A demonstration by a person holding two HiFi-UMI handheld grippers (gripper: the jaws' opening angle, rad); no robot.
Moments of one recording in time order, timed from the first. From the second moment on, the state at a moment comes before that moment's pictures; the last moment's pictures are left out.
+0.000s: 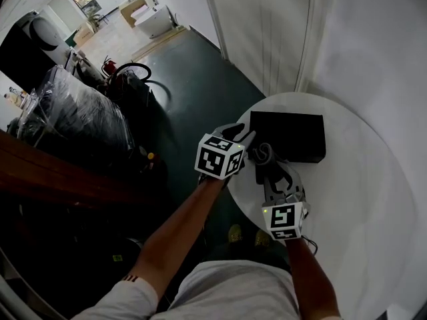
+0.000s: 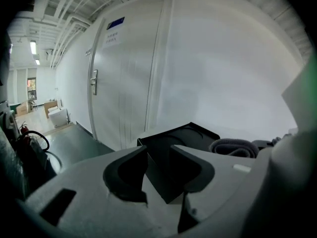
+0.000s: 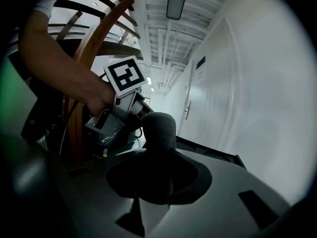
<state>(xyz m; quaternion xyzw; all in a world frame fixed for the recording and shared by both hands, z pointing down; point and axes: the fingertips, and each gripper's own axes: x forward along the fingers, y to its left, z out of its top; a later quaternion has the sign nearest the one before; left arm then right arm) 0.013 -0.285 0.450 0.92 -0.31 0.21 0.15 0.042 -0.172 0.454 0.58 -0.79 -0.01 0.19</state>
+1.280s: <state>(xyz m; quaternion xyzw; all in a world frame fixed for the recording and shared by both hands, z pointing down) 0.024 -0.292 0.483 0.90 -0.29 0.26 0.16 0.072 -0.170 0.458 0.60 -0.72 -0.12 0.34</state>
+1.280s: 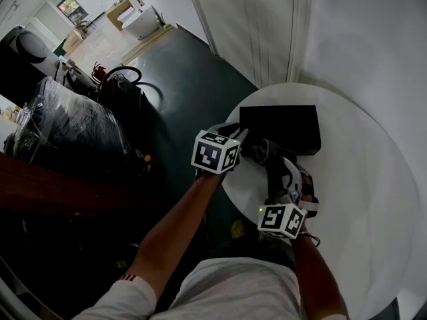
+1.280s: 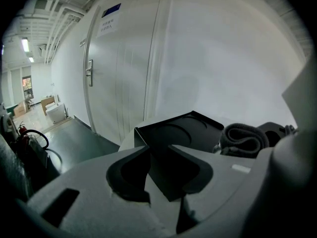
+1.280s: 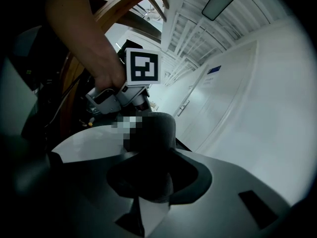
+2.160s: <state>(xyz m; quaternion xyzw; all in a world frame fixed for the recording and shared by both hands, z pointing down) 0.026 -0.290 0.483 0.91 -0.29 0.26 0.16 0.169 -0.141 0.466 0.66 -0.66 -0.09 0.35</state>
